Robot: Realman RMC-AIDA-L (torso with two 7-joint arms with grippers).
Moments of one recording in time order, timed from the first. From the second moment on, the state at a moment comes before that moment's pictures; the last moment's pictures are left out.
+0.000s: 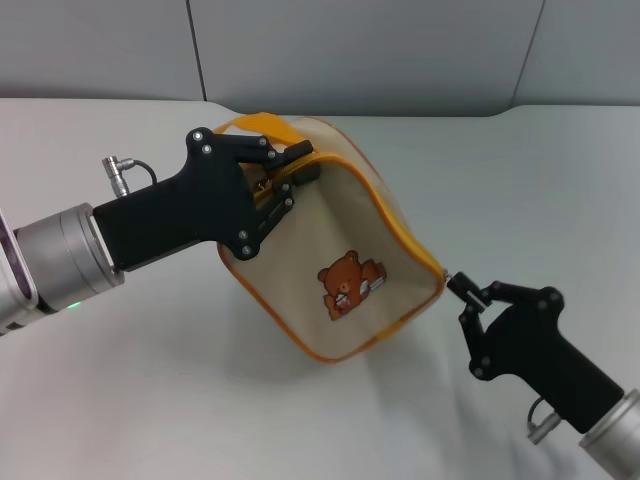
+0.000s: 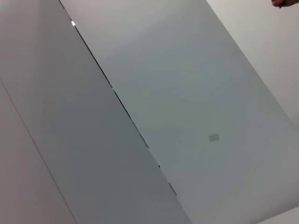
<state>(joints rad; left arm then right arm) -0.60 -2.08 0.71 0.35 1.60 1.67 -0.34 0.33 2.09 -0.03 0.22 -1.99 -1.46 -0.41</state>
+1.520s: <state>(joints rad) -0.36 -2.06 0.73 0.46 1.61 1.84 -0.74 0.48 2.08 -0.08 -0.23 -2.26 -1.79 0.60</state>
